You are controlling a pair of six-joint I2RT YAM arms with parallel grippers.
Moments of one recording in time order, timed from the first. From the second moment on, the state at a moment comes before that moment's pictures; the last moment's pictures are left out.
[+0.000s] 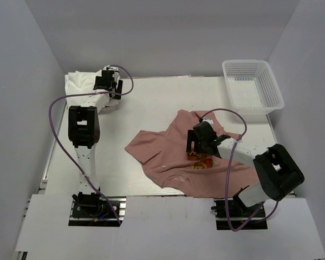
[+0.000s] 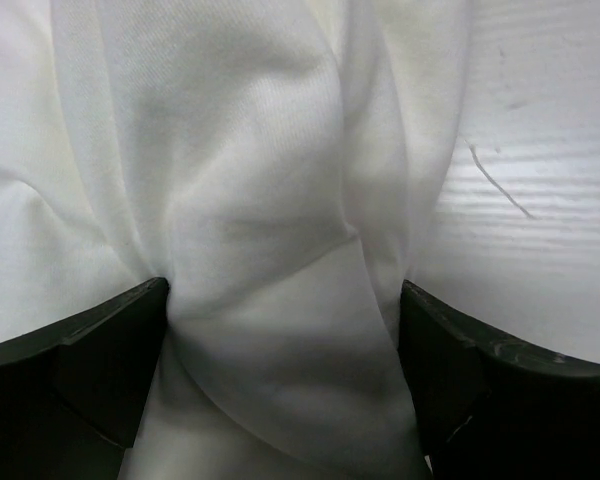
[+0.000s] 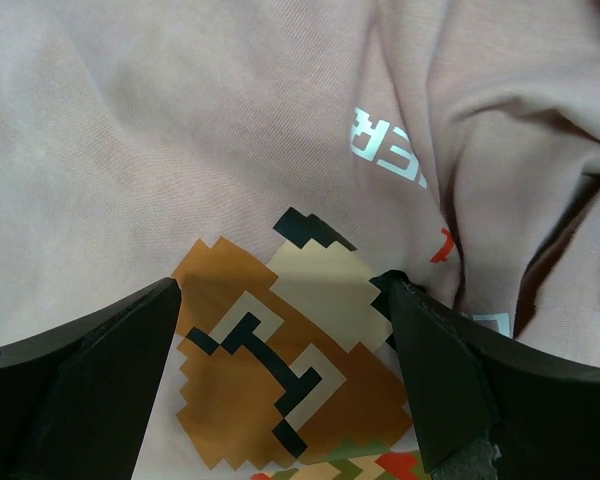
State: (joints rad) left arm -0.09 2.25 1.75 -0.19 -0.31 0.16; right arm 0.63 1.46 0.68 -0.19 0.21 0.55
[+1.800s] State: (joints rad) left arm -0.49 2.03 1.43 -0.40 0.03 -0.56; right arm 0.62 1.31 0.59 -0.25 0.02 0.49
